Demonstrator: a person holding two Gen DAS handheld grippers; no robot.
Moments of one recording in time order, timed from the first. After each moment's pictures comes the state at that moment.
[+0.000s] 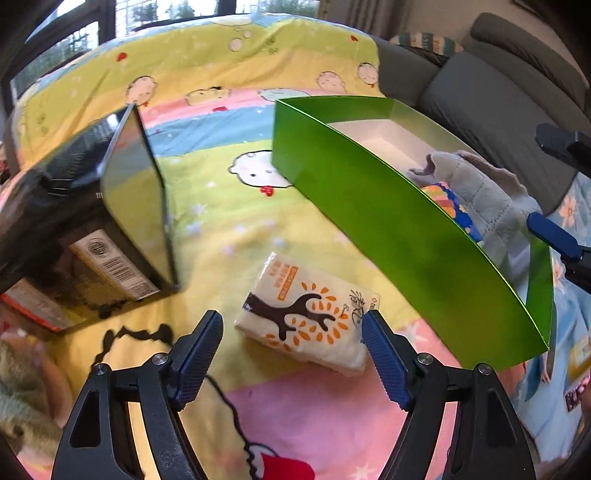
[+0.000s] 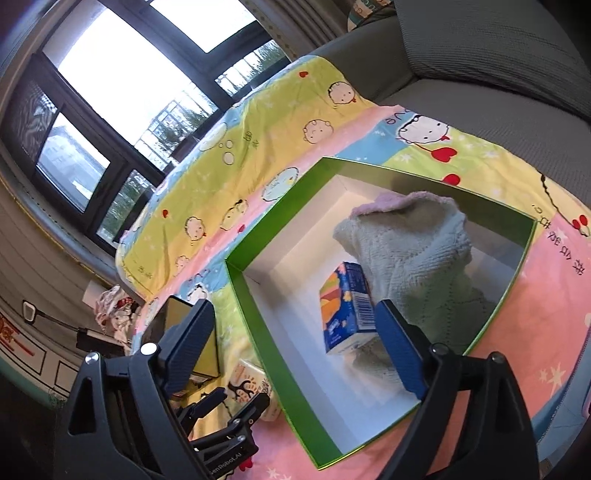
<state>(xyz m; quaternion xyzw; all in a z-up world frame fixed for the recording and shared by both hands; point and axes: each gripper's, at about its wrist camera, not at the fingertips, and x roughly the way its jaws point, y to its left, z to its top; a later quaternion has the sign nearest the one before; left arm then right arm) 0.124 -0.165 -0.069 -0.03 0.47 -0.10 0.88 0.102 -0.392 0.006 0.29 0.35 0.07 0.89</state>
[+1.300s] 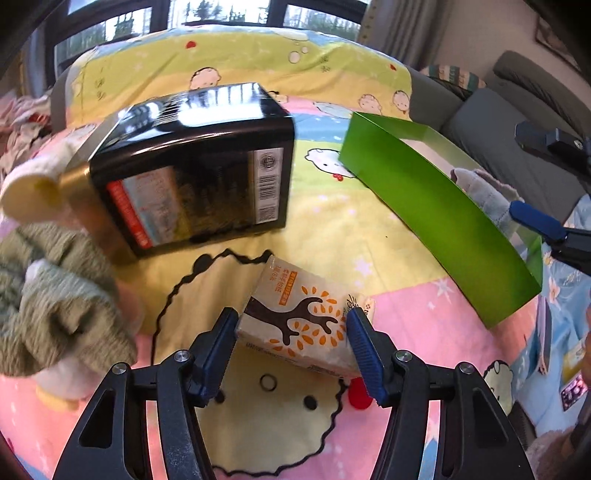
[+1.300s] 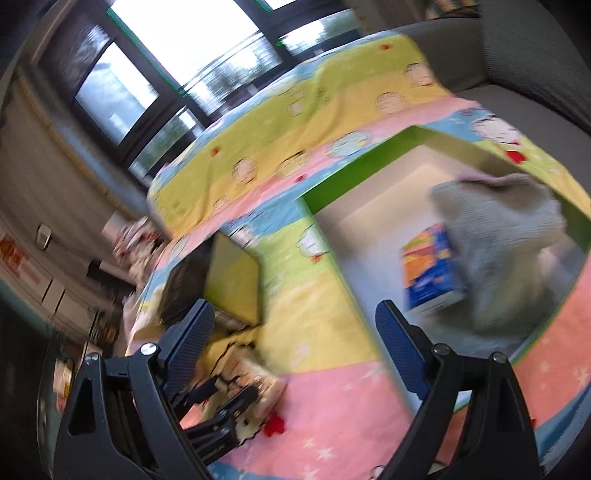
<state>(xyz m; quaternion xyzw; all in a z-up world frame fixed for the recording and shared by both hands) 0.056 -0.091 -0.065 -0.08 0.45 -0.05 0.89 0.089 -0.313 0.011 0.21 0.38 0.19 0.88</state>
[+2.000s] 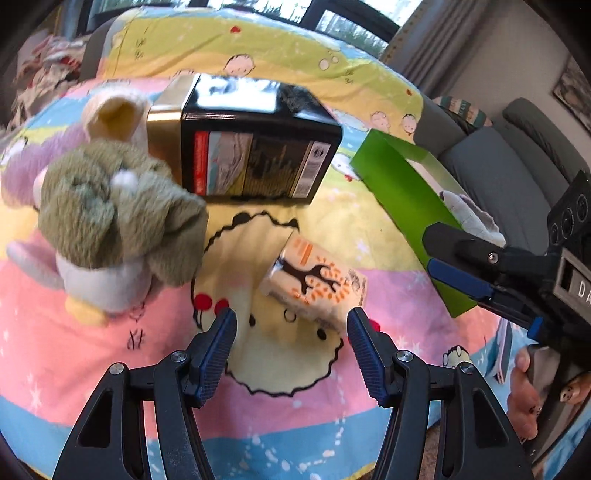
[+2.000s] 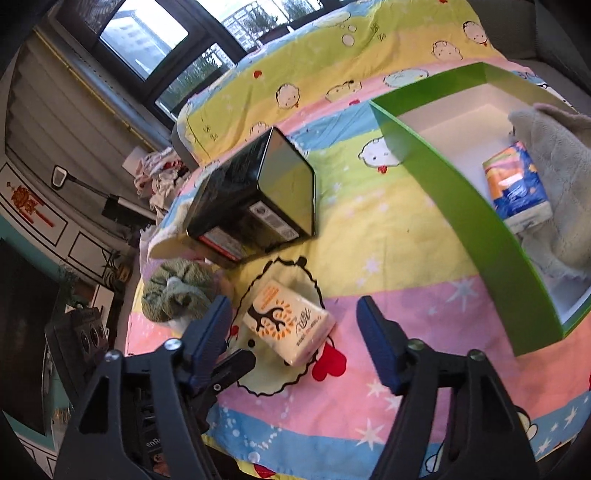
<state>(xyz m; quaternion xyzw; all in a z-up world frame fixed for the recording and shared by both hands) 0.008 -0.054 -0.052 -0.18 0.46 -0.06 0.87 0.068 -0.247 -0.028 0.16 0.46 0.25 0.84</state>
